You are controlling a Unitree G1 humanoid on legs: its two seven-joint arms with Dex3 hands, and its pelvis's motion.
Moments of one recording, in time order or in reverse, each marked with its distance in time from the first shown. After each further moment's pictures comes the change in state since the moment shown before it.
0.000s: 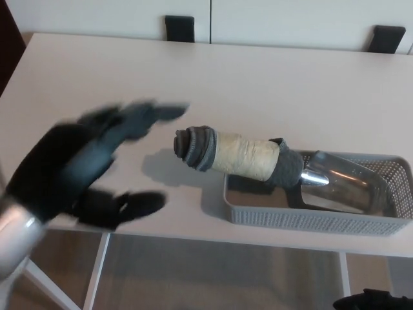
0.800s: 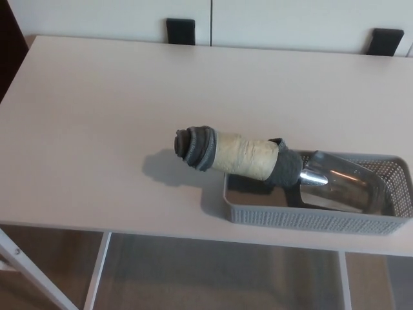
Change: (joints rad) left_arm 0.656 0.069 0.294 0.251 -0.276 -0.008 -0.358; right_arm 0.072 0.007 -0.004 0.092 0.001 -0.007 -0.003
